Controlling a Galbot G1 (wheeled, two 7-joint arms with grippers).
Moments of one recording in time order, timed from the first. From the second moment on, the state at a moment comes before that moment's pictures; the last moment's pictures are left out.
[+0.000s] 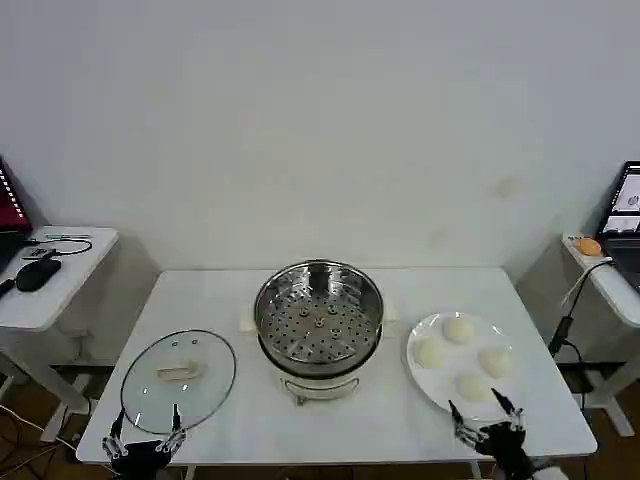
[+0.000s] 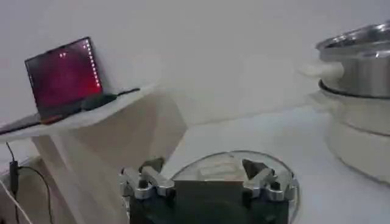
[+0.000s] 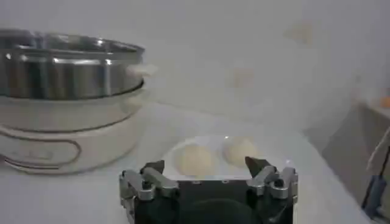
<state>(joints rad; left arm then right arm) 1.84 -1.34 -0.59 -2.10 0.02 0.07 -0.36 -1.74 1.11 0.79 2.03 0.16 -0.09 -0.17</state>
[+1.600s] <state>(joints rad) 1.77 -1.41 -0.58 -2.14 0.25 0.16 -0.24 -0.16 0.70 -0.49 1.08 -0.26 0.08 -1.03</state>
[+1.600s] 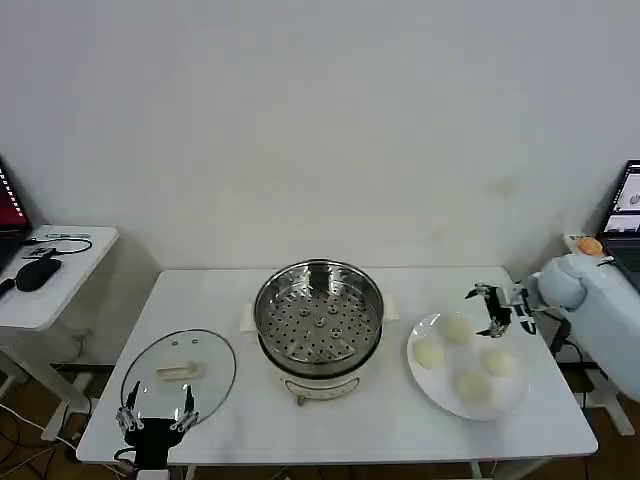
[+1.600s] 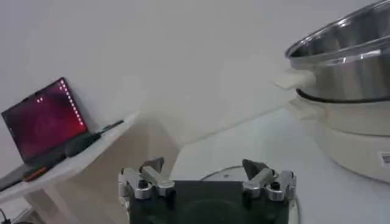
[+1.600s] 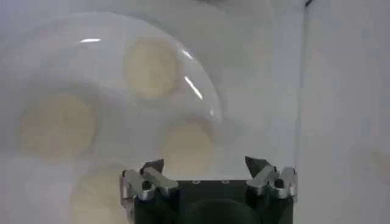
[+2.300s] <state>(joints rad) 1.77 -1.41 -0.59 -2.15 0.26 0.16 -0.24 -0.08 0.83 -0.63 0.91 -0.27 -0.01 -1.01</state>
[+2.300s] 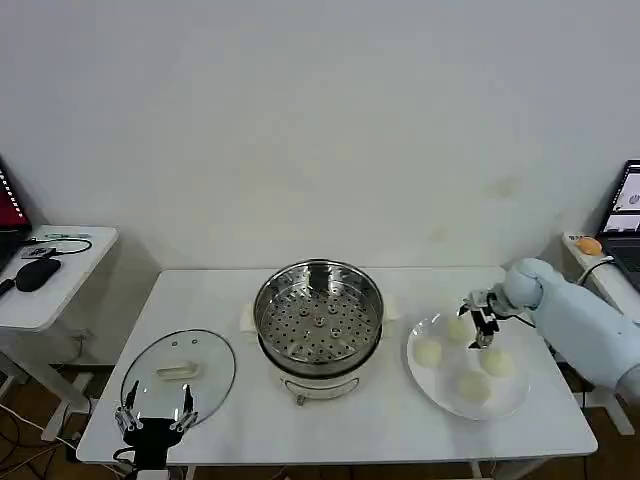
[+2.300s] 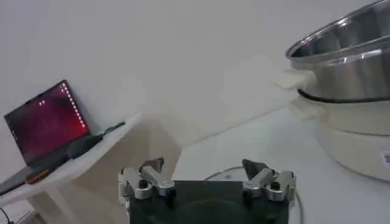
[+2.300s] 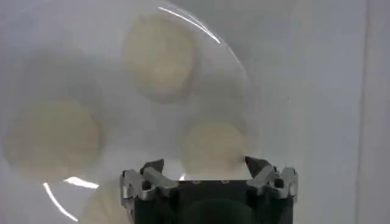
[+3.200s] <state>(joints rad) 1.77 -1.41 -0.58 -2.16 0.27 0.16 -0.24 -0.04 0.83 -0.67 0.91 -0.25 -0.02 -1.02</state>
